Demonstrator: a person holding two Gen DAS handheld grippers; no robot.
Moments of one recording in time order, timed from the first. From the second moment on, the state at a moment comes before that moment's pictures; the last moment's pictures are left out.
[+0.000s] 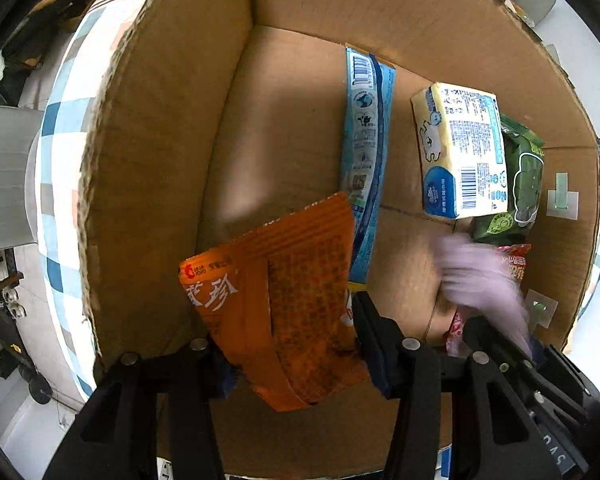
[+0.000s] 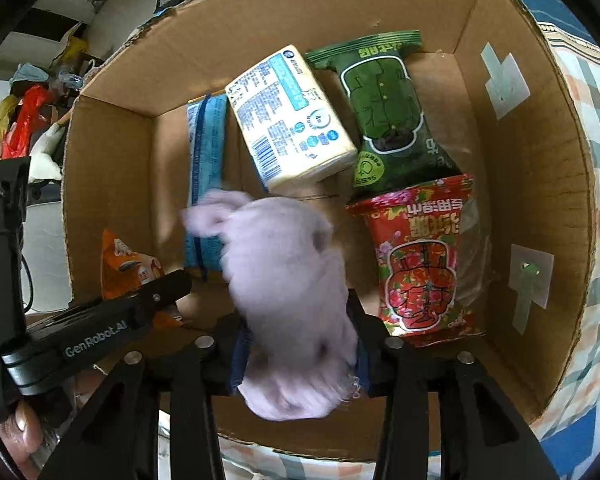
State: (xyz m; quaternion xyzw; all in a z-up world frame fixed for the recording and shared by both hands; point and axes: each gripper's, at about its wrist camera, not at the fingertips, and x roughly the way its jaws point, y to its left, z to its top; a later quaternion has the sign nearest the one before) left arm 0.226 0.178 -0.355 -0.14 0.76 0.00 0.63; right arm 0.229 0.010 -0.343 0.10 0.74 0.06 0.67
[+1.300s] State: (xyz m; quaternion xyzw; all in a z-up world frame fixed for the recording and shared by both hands) left arm 0.174 0.159 -0.249 -0.03 0.63 0.05 0.77; right arm 0.206 -0.024 -0.282 -0.01 0.68 0.01 0.74
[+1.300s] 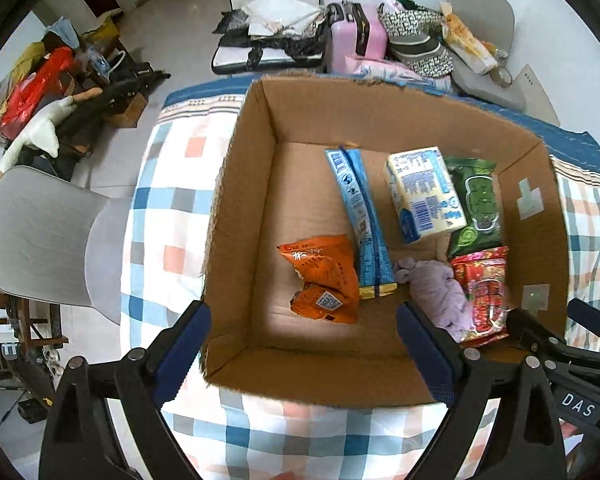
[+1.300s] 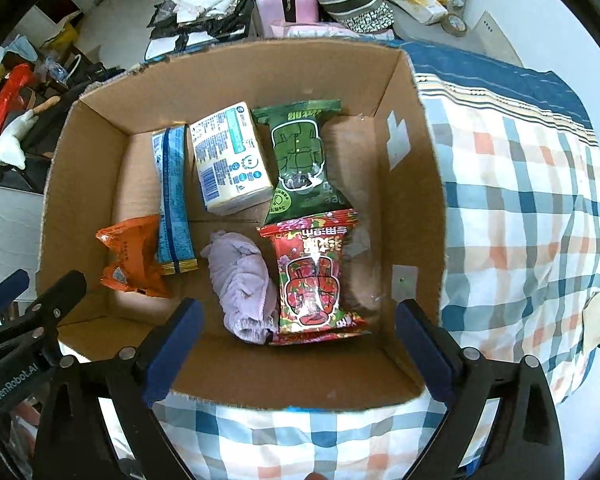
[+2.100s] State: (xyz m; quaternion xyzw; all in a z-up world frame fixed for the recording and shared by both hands) left arm 0.061 0.142 -0.060 -0.04 0.53 0.03 0.85; right arm 0.076 -0.046 -0.067 0.00 0.53 0.04 0.84
